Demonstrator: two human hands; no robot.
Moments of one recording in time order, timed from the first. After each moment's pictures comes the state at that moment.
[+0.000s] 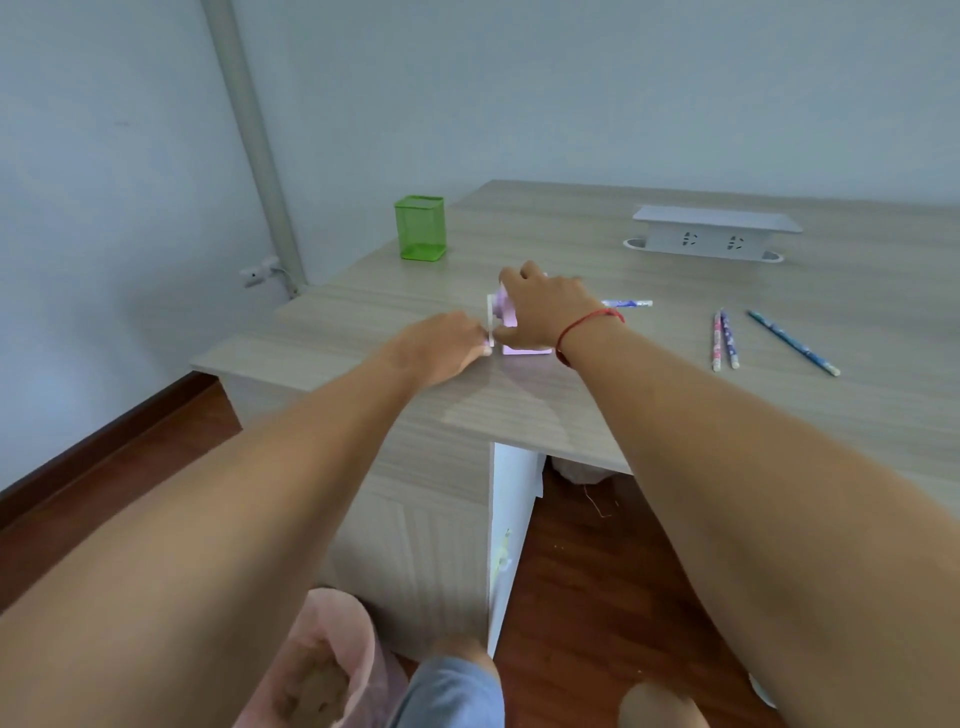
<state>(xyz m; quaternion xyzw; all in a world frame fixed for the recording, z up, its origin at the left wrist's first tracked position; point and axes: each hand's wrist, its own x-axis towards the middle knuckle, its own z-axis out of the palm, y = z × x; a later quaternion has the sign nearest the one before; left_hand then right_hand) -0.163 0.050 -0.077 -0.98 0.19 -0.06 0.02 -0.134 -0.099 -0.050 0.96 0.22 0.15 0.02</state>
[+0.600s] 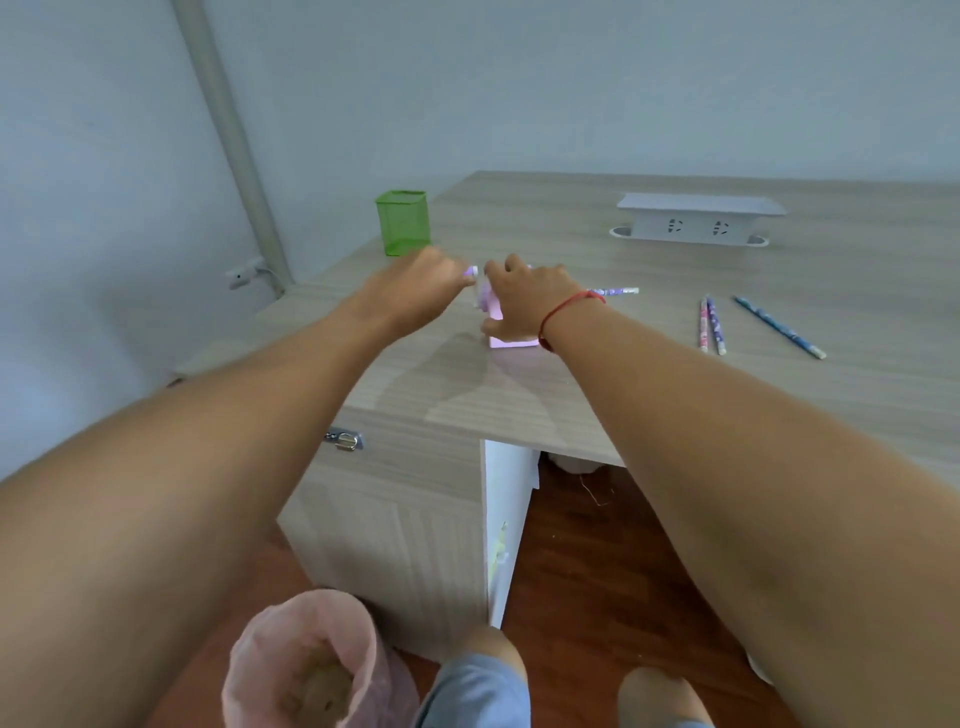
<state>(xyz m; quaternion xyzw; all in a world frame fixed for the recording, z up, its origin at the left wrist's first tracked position) -0.150 0.061 -0.034 -0.92 0.27 -0.27 0.04 -0.131 -0.098 -0.047 0.96 0.22 0.15 0.05</state>
